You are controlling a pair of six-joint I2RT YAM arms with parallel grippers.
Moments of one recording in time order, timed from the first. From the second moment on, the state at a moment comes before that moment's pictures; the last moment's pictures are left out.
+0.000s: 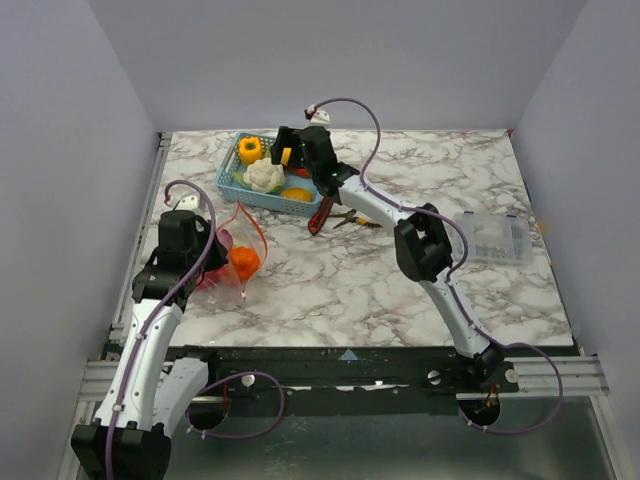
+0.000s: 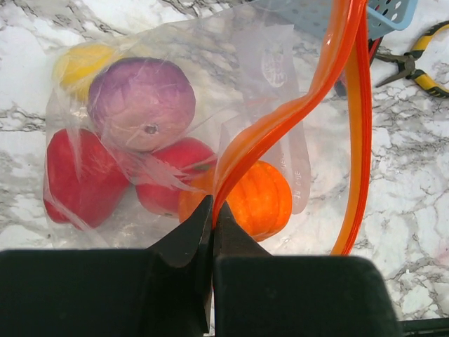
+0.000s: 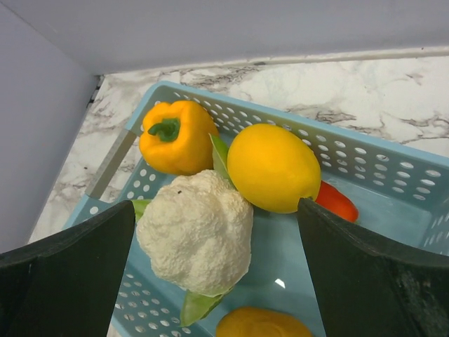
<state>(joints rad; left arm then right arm) -0.09 0.79 0.79 -0.65 0.05 -0.34 0.69 2.48 2.20 0.06 0.25 0.48</state>
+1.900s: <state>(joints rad) -0.26 1.15 0.79 -0.67 0.31 -0.49 0.61 2.67 2.25 0.23 0.06 0.63</state>
